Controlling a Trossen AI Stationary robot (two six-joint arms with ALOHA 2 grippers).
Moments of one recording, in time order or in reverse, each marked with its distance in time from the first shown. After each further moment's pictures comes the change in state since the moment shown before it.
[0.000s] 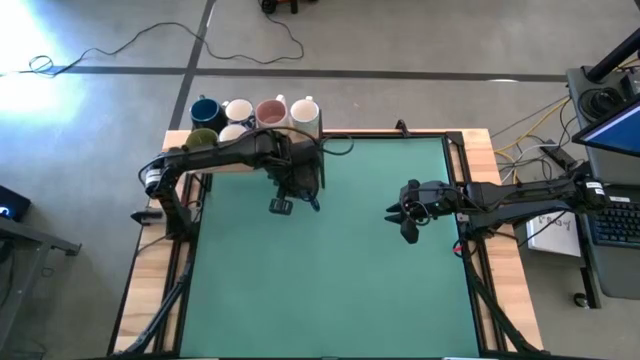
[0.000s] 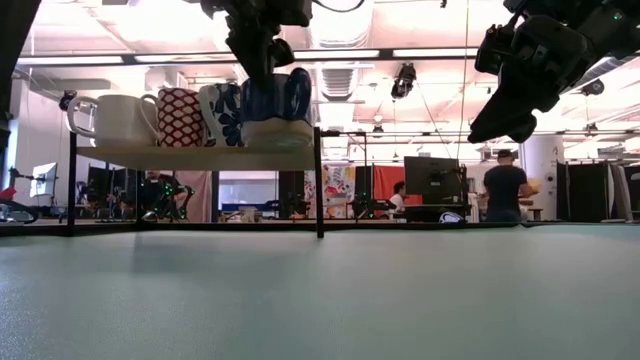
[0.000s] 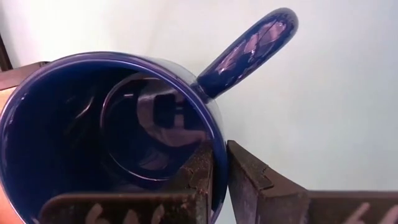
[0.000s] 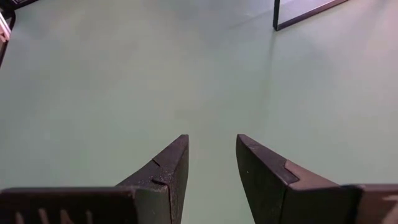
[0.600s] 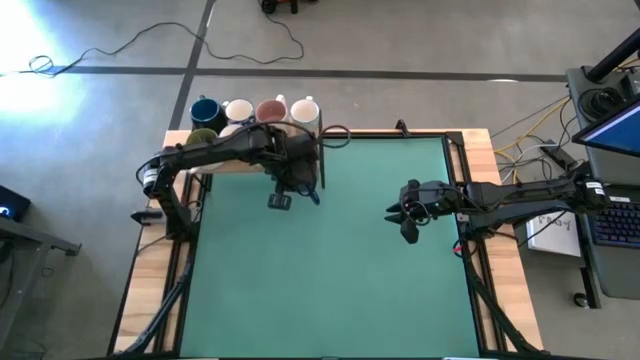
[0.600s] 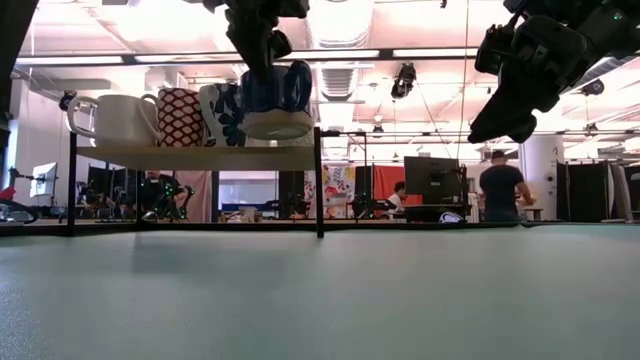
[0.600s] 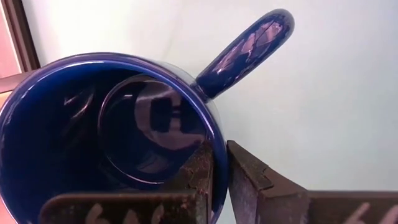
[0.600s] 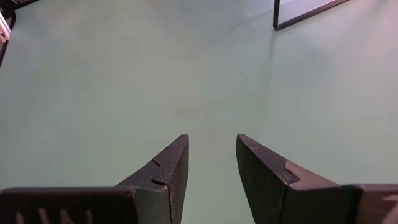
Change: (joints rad) left arm 0.006 -0.016 0.040 -0.018 -0.016 0.001; right arm 0.000 0.000 0.000 0.000 0.000 0.000
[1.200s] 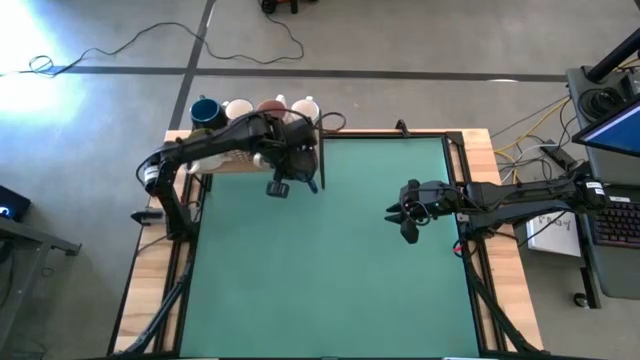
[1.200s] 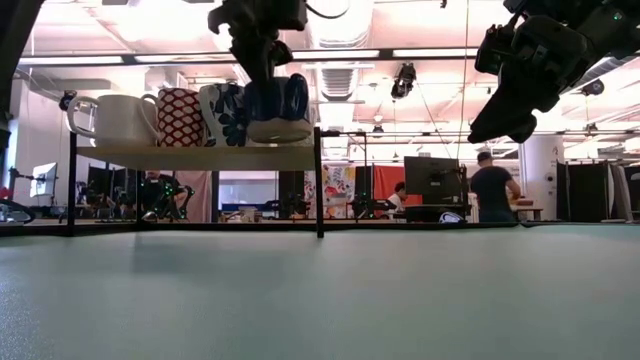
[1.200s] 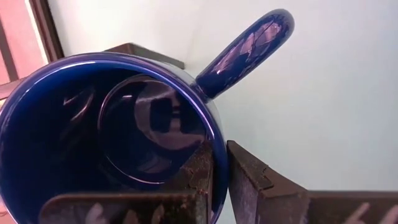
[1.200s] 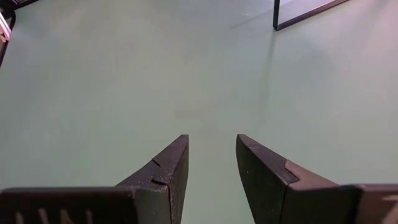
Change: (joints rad) left arm 0.089 0.004 0.000 0.017 -0.010 0.140; right arm 0.000 0.000 0.000 0.000 0.000 0.000
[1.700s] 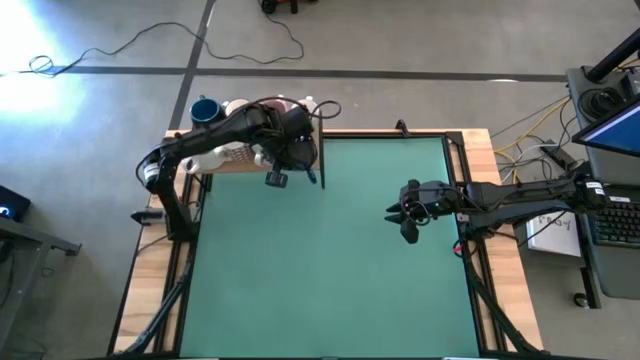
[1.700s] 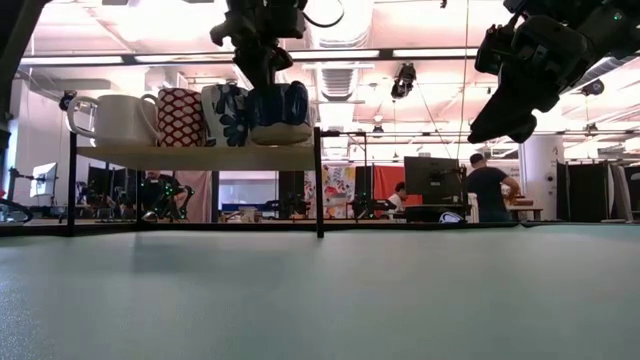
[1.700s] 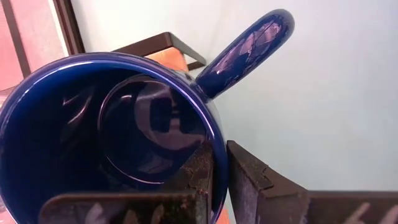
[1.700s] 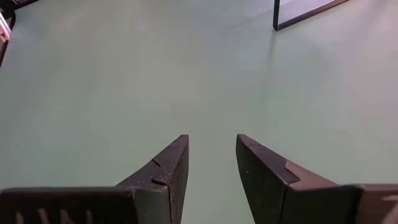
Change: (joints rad) left arm 0.076 0.001 -0.002 0.032 0.002 0.091; right arm 0.000 0.000 0.000 0.000 0.000 0.000
